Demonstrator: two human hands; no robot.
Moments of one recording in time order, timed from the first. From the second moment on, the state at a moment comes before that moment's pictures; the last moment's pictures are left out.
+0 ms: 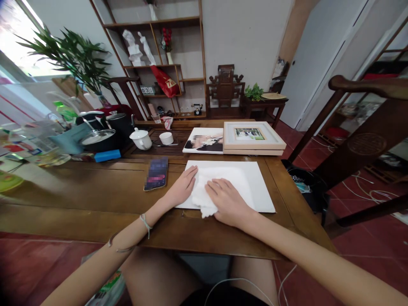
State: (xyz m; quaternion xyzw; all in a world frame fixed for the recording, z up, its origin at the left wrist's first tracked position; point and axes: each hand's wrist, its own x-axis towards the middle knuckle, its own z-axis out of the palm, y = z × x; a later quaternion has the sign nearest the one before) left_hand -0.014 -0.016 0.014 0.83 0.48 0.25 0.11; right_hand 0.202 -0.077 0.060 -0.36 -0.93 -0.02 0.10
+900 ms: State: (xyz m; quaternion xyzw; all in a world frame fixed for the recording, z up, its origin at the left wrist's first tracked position) left_hand -0.016 -0.014 0.011 0.83 0.48 0.26 0.11; right_hand 0.199 -0.103 0.076 -0.39 -0.92 -0.07 0.04
